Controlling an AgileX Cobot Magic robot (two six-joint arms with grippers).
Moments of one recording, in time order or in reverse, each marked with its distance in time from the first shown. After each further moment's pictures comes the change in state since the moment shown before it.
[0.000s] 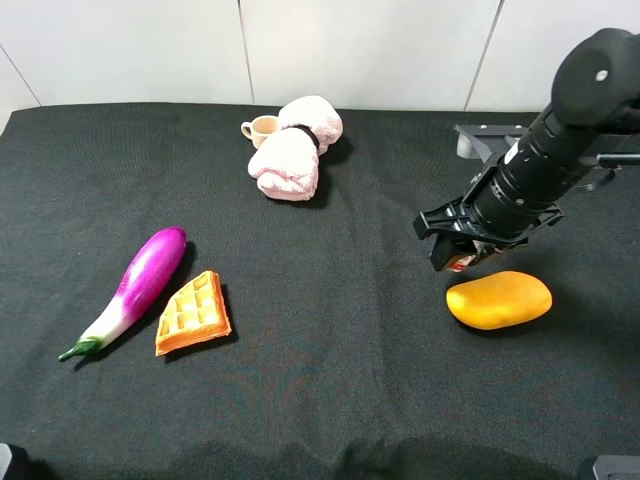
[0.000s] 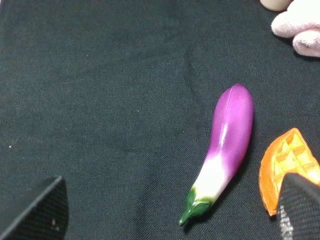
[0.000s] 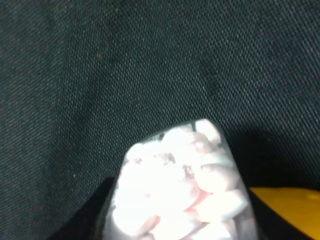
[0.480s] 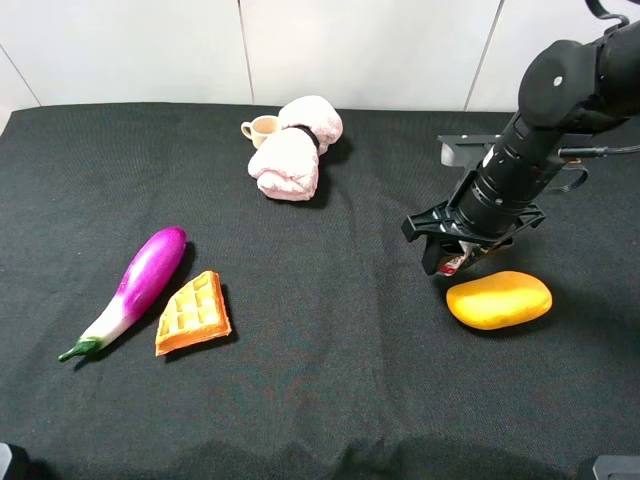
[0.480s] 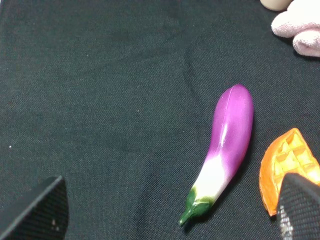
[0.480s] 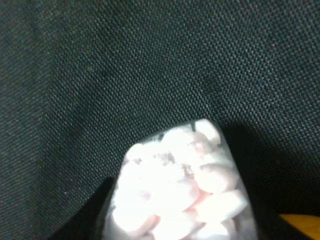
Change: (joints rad) left arm 0.000 0.000 0.000 0.000 0.000 0.000; right arm 0.000 0.102 -0.056 -0.001 0.024 -0.010
